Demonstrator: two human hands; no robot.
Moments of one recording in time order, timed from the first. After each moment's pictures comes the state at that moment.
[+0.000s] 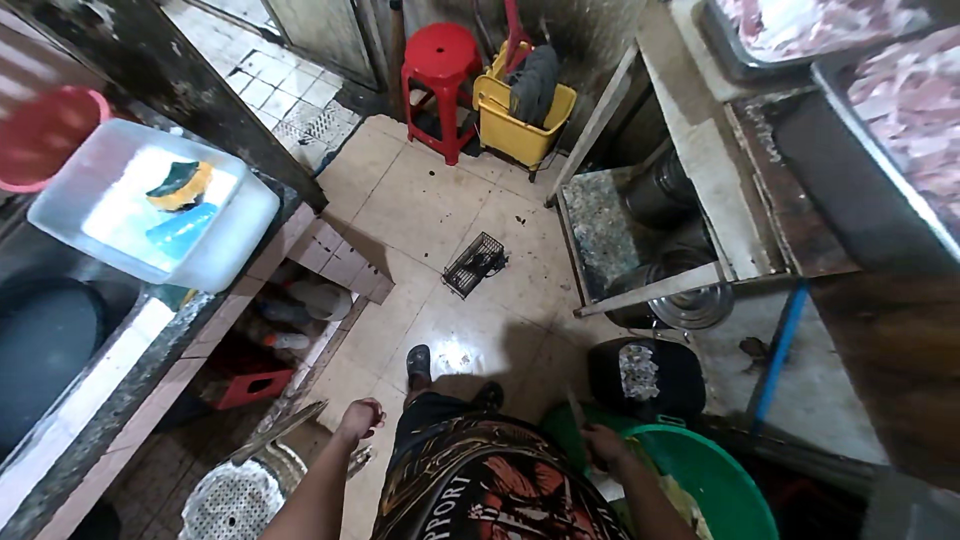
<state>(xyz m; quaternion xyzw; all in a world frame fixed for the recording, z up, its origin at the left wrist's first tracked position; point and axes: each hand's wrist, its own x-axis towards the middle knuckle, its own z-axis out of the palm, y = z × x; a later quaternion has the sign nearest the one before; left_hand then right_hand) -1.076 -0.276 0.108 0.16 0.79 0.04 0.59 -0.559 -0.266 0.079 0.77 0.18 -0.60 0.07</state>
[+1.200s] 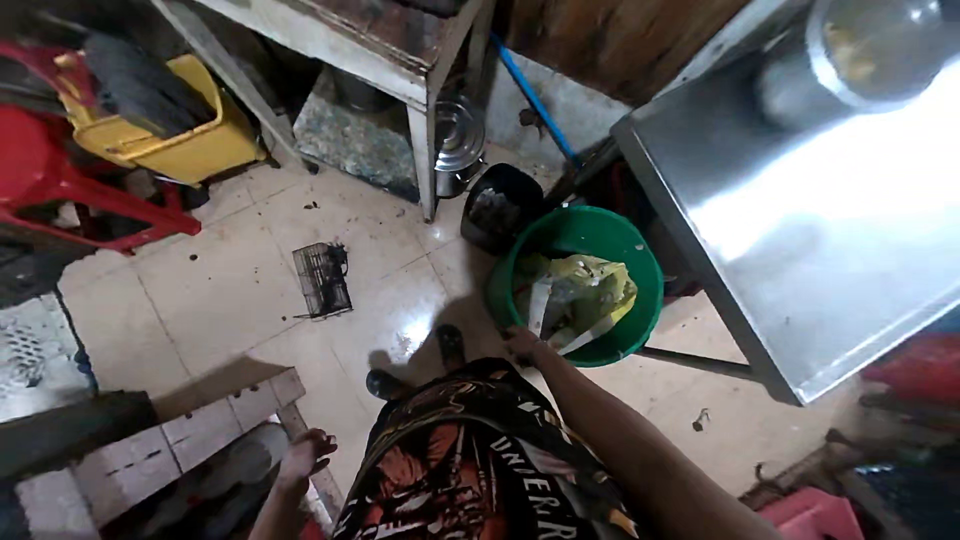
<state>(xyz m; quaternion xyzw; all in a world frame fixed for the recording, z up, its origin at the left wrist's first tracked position) -1.041 -0.142 0.117 0.40 0.71 -0.15 0.55 -0.595 -0.380 0.061 0.78 0.08 -0.61 -0.13</state>
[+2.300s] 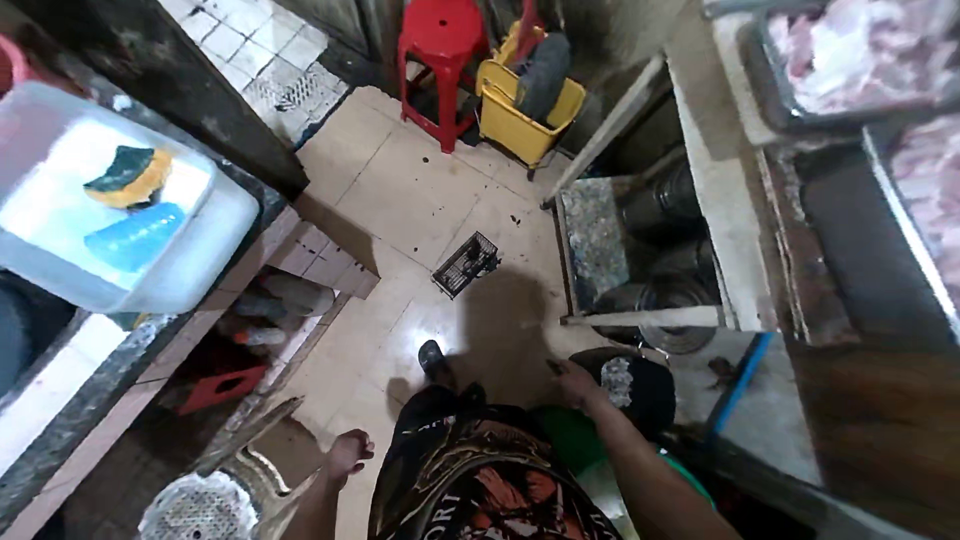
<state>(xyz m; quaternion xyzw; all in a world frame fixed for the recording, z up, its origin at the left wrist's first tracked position) -1.077 -0.294 0.084 0.05 0.78 0.08 0.62 -0.631 -0.075 0.130 0.73 0.41 -0.53 0.16</state>
